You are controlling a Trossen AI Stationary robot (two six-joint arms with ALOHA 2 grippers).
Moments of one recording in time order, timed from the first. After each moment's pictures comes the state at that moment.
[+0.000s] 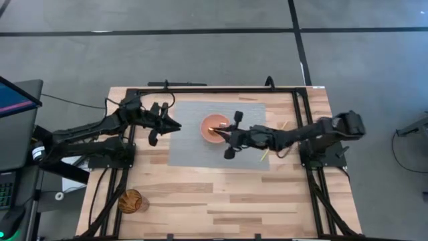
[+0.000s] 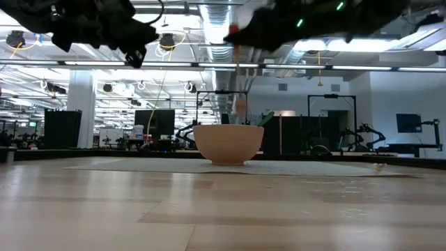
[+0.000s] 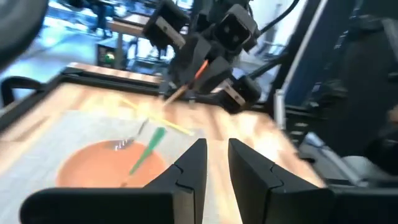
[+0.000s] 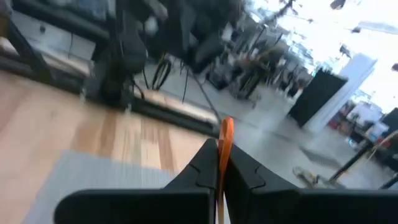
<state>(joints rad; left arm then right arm) 0.49 0.81 0.43 0.24 0.68 -0.08 0.03 1.33 0.70 0.74 0.34 -0.43</state>
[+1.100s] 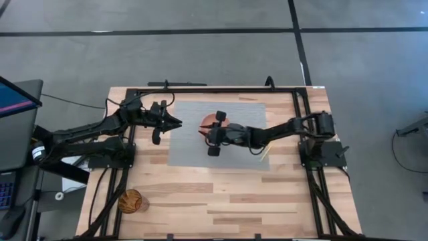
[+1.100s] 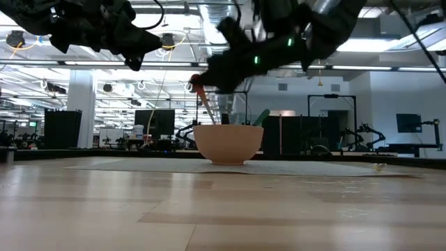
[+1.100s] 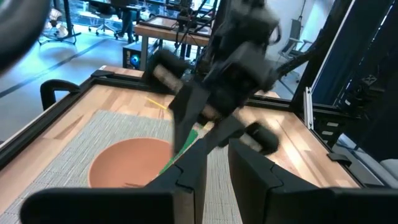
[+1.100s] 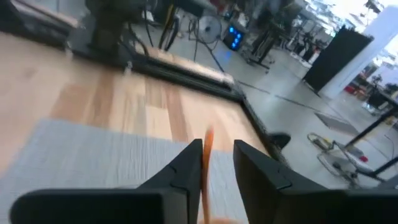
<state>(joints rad) 0.49 0.81 0.42 0.24 0.58 -0.03 -0.04 1.64 0.91 0.69 0.30 -0.35</state>
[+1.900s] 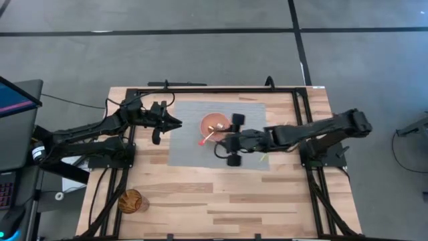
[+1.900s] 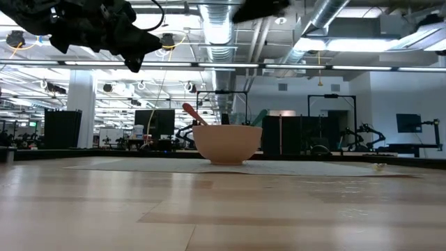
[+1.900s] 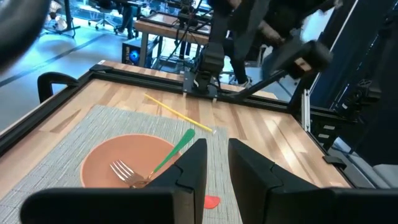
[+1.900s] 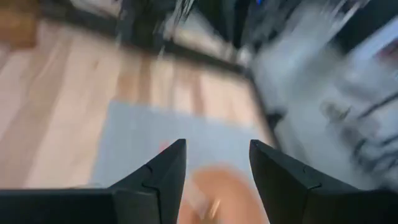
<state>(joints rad) 0.49 0.81 0.42 0.23 0.58 -0.07 0.16 1.27 1.13 -0.26 0.47 -0.19</state>
